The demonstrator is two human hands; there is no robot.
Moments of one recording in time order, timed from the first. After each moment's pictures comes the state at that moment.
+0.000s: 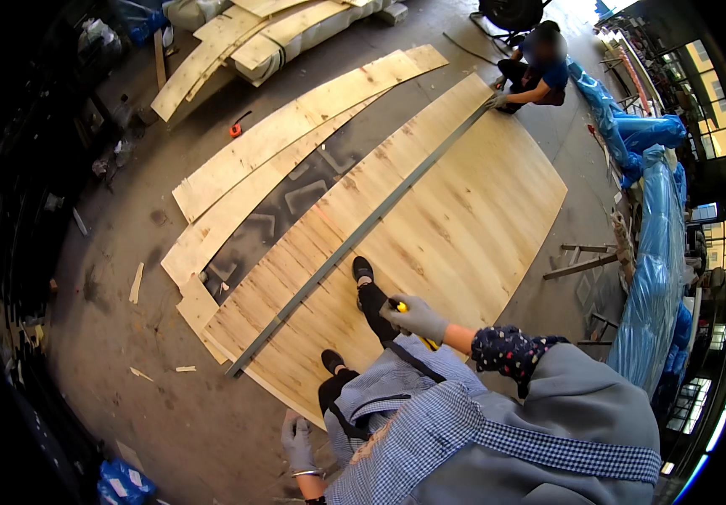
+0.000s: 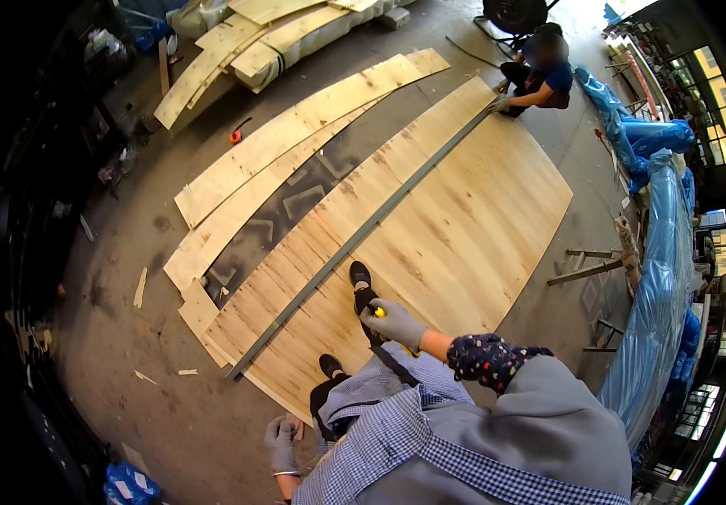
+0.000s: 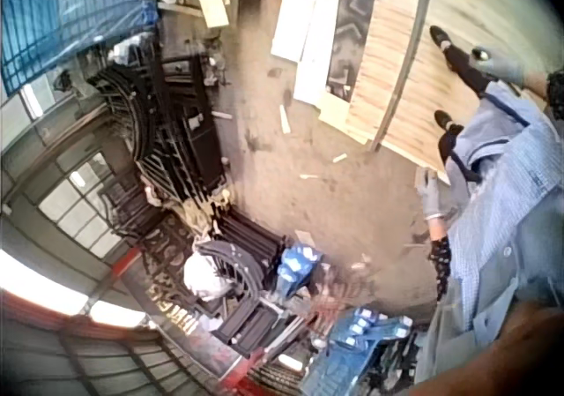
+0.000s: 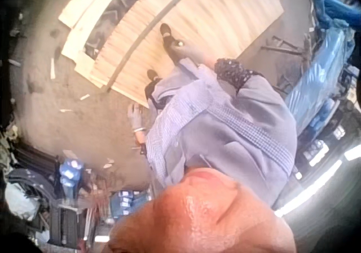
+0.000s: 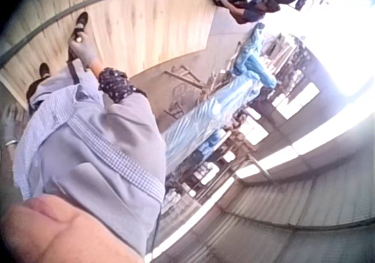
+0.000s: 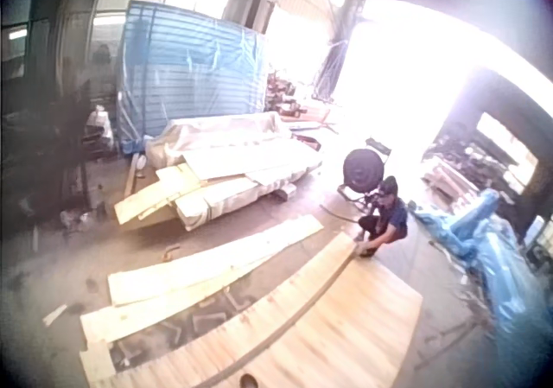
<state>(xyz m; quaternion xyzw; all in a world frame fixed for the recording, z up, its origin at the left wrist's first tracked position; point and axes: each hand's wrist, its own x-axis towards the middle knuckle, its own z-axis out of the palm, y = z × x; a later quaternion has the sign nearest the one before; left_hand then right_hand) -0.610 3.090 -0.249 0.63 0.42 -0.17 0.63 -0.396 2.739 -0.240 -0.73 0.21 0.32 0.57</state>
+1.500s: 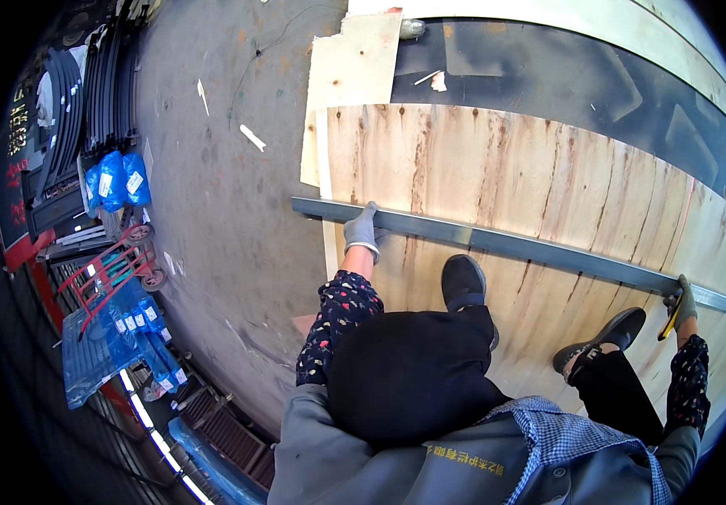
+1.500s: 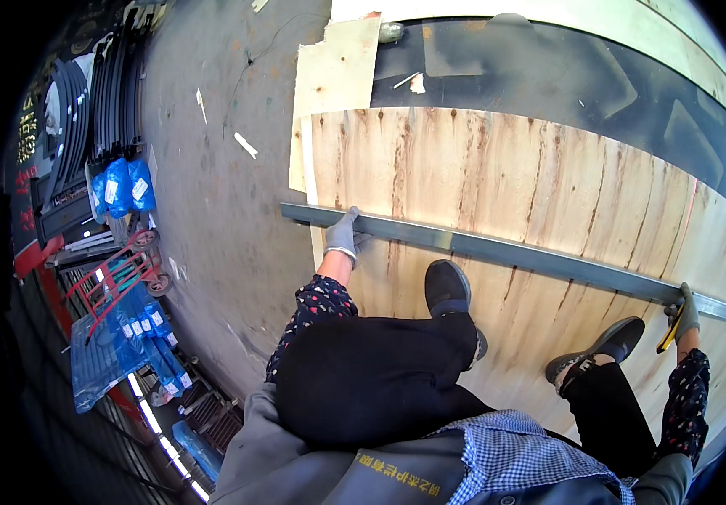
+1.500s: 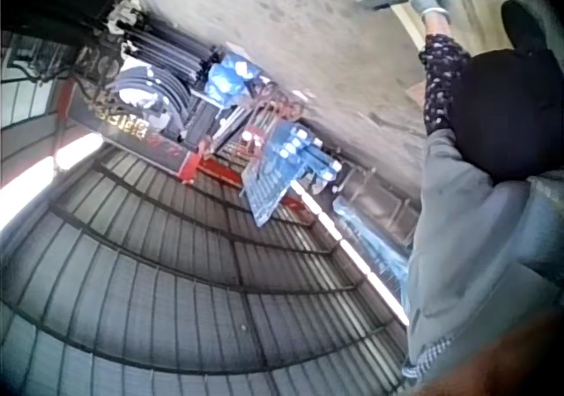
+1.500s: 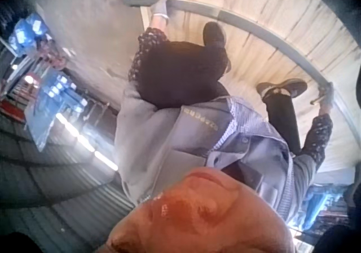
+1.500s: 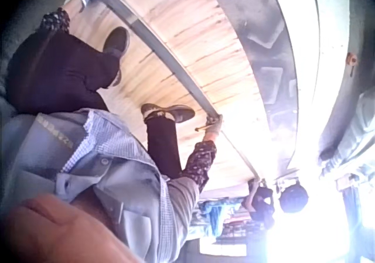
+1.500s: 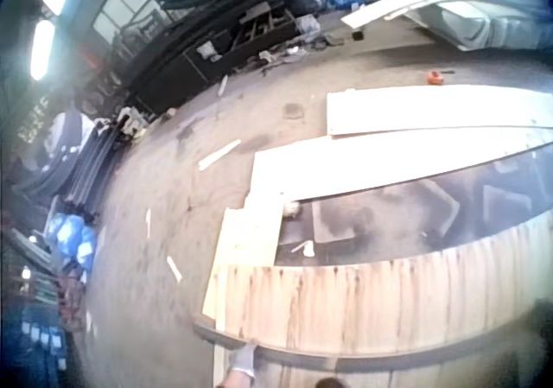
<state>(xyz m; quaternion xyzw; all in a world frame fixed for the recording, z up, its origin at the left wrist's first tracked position) -0.549 3.318 -0.964 0.38 0.79 0.06 0.47 -0.185 2.624 -0.988 -0.71 0.46 0.34 0.41</state>
